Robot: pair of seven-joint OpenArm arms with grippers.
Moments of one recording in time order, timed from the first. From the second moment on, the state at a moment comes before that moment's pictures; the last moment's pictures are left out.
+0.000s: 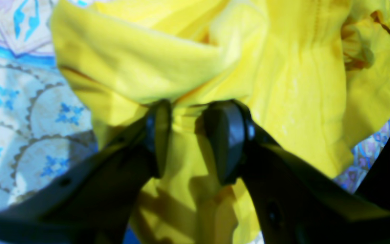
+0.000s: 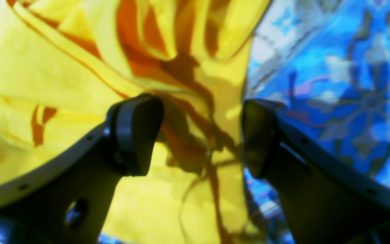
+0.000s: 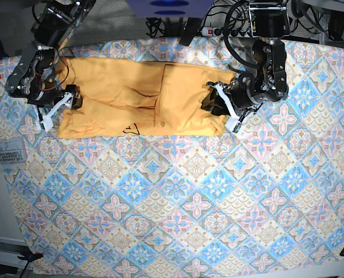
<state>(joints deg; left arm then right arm) 5.9 -4.5 -8.6 73.2 -17.5 -40.9 42.6 -1.2 7.1 38.5 73.3 16.6 40.1 -65.4</state>
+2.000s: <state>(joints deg) 0.7 -2.8 -8.6 66.5 -17.2 -40.4 40.9 -3.9 -1.4 30.0 99.3 28.1 40.1 -77.6</state>
